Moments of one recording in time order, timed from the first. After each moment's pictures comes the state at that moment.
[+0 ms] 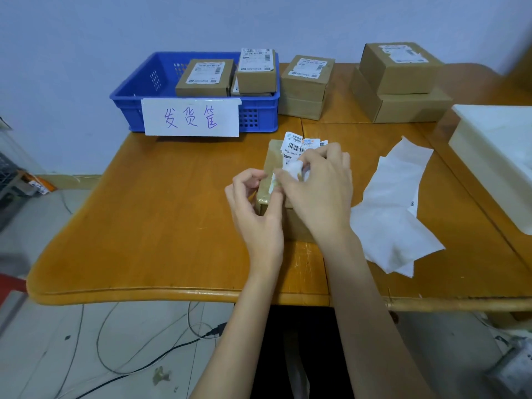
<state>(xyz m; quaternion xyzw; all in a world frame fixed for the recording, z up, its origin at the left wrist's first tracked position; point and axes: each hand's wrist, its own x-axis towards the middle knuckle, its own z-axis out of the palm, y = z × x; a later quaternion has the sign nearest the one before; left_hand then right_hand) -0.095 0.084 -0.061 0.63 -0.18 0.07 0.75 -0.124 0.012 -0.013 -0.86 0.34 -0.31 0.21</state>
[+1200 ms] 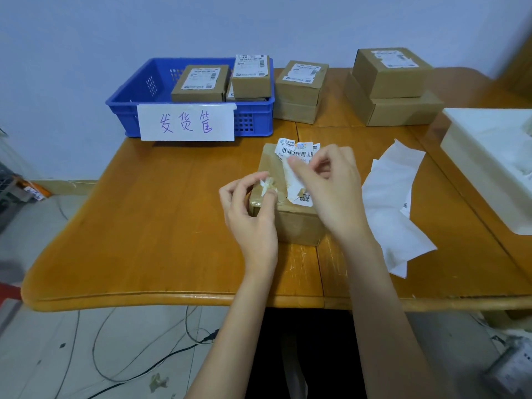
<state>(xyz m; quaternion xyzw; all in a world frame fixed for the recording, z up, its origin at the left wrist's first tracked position) -0.094 0.084 -0.059 0.65 -0.16 0.08 0.74 -0.146 -0.003 -0.004 -0.77 0.29 -0.34 0.44</state>
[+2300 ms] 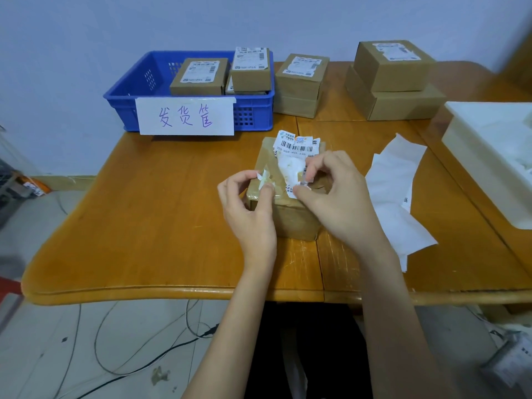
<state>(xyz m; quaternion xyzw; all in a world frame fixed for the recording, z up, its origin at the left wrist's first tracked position) -0.092 0.082 -0.064 0.64 -0.14 0.08 0.75 -0.167 -0.001 -0.009 -0.82 0.25 -0.30 0.41</state>
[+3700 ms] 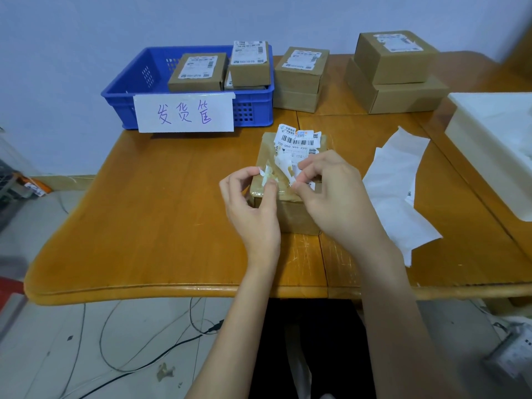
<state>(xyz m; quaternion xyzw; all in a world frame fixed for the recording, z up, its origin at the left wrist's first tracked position) -0.094 0.081 -0.064 0.64 -0.15 0.08 0.75 -0.163 0.009 -0.003 -0.88 0.27 -0.24 0.31</state>
